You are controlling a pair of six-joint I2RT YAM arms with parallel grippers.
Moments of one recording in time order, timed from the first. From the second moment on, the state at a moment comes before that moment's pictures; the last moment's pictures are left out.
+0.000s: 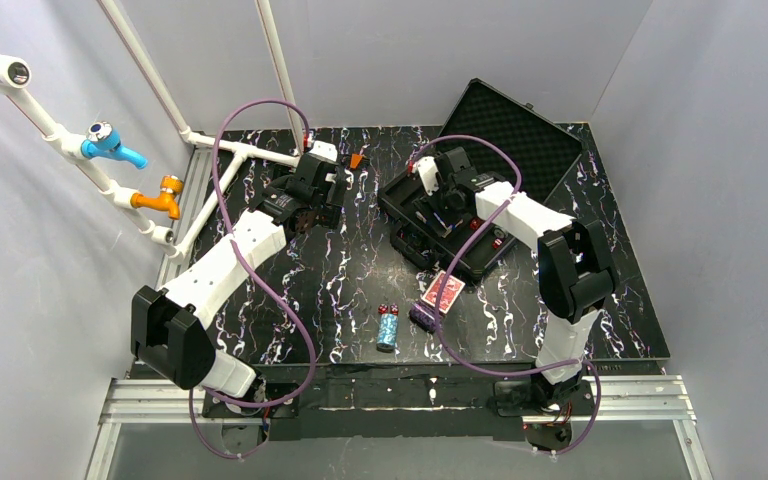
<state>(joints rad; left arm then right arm) -0.53 1.45 1.30 -0.69 -0.53 -0.09 0.51 1.85 1.39 -0.53 -0.01 -0.31</state>
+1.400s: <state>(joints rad) -0.53 1.45 1.30 -0.69 -0.53 -0.09 0.51 1.68 1.36 -0.43 -0.03 -0.02</state>
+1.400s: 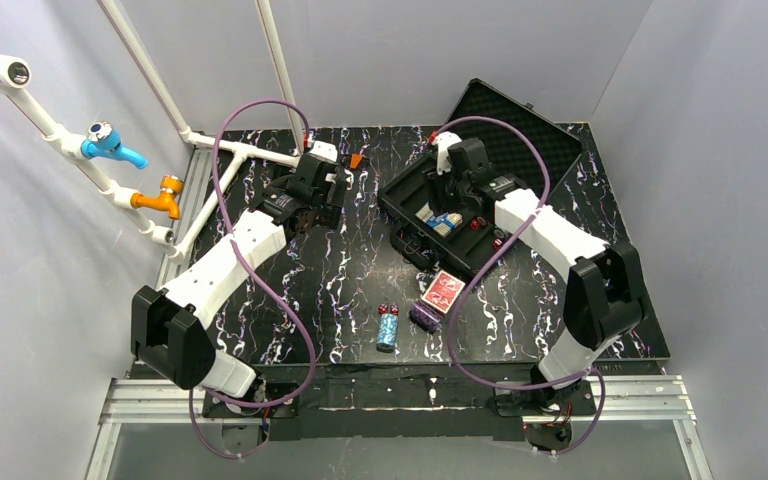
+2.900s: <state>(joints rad) -0.53 1.45 1.30 -0.69 -0.53 -0.09 0.44 1.77 1.14 -0.07 0.11 0.34</state>
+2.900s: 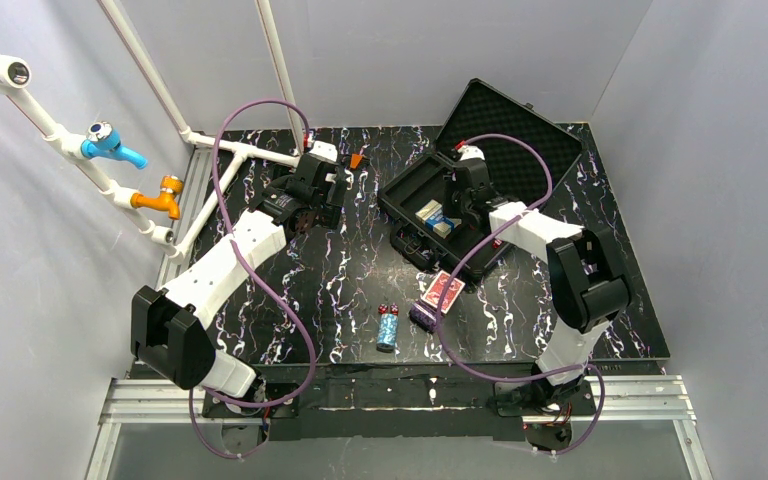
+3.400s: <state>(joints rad) -0.53 1.45 1.30 -0.69 -0.53 -0.09 0.44 1.76 1.20 -0.20 0.12 0.32</state>
